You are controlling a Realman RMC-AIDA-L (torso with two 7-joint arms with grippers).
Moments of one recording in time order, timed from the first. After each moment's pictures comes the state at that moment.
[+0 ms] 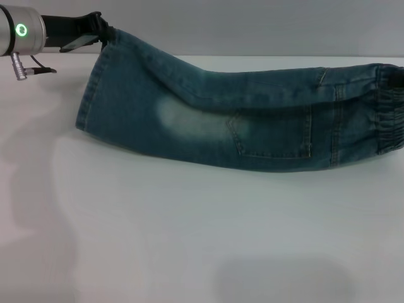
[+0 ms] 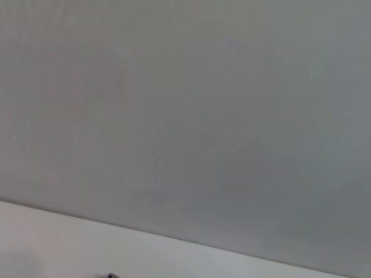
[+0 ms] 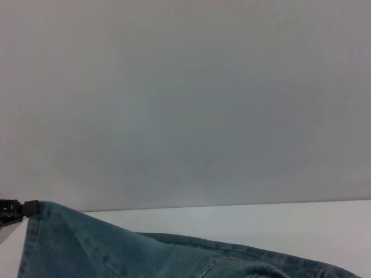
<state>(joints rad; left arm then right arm) -0.90 -1.96 0.63 0.57 2.33 0.95 -2.49 0.58 1.90 -0.44 -0.65 -2.11 -1.40 1.92</state>
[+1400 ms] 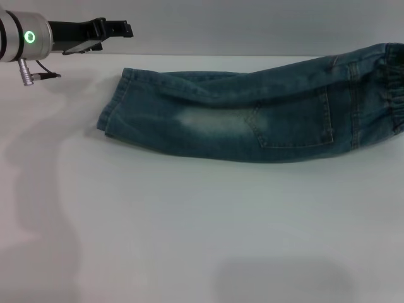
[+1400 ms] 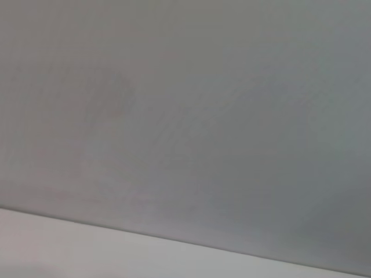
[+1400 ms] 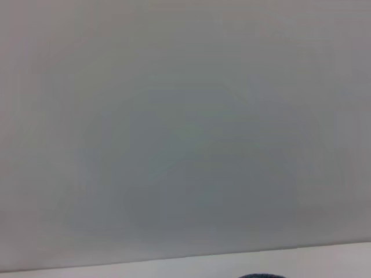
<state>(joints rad) -0.89 -1.99 0.65 0.58 2.33 0.90 -2.45 0.62 1.91 -0.44 -0.61 -2.07 -1.17 1.93</state>
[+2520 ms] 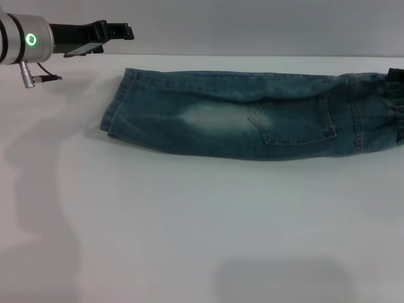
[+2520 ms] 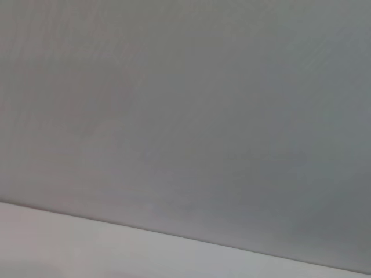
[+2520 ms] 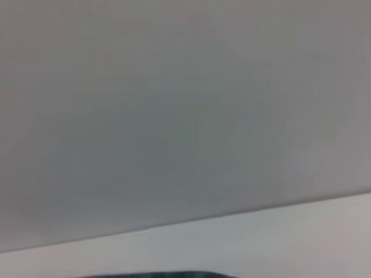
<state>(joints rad) -0.89 -1.99 0.65 0.57 2.33 0.90 -2.45 0.67 1.90 -0.56 -0.45 -2.10 -0.84 1.96</state>
